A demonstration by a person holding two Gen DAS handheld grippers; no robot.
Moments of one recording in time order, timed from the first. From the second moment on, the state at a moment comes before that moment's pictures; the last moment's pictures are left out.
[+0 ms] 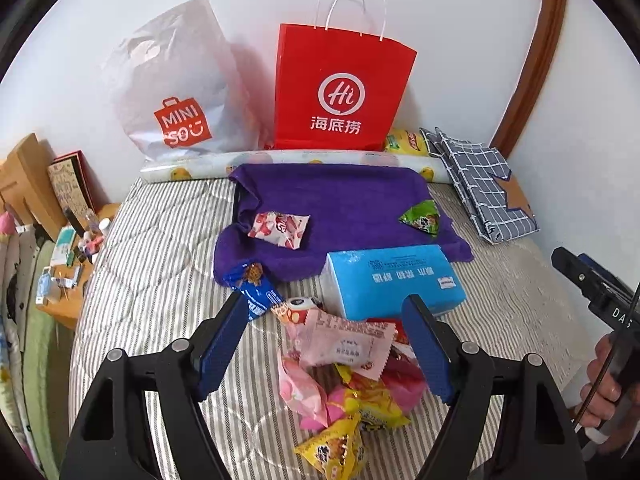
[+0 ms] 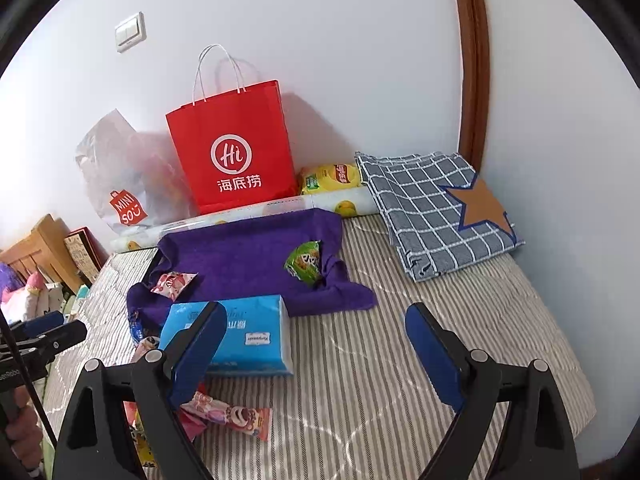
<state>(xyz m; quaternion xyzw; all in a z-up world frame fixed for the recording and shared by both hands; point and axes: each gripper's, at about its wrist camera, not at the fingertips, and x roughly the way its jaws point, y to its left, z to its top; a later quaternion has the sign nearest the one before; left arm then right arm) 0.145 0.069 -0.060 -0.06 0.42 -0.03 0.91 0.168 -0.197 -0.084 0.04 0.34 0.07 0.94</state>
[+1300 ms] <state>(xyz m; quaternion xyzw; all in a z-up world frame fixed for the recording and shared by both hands) 0.128 0.145 -0.111 -0.12 0.44 0.02 0.89 0.153 -0.133 -0.178 -0.03 0.42 0.15 0.90</state>
